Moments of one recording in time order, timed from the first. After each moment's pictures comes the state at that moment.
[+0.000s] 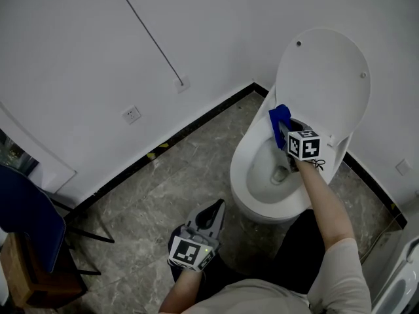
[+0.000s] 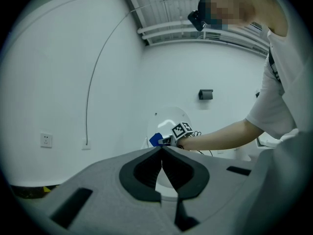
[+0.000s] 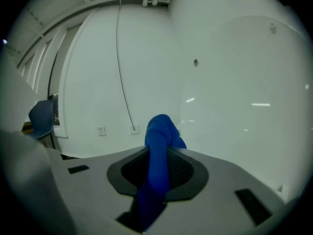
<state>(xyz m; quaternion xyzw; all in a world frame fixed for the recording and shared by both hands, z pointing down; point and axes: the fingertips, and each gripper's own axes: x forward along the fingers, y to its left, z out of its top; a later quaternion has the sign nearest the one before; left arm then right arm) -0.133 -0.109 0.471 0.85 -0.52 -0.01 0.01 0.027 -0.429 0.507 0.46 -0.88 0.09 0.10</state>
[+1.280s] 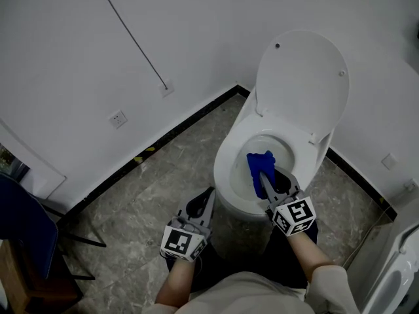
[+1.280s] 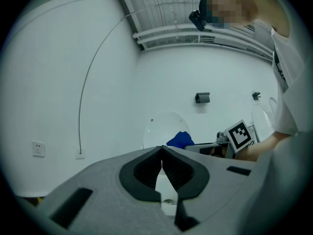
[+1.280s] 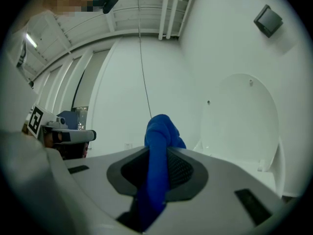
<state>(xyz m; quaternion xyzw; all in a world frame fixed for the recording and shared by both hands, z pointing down) -0.111 -0.128 0.441 0.86 -0.51 -0.03 -0.02 0.026 -0.208 0.461 0.41 -0.91 0.02 -0.02</state>
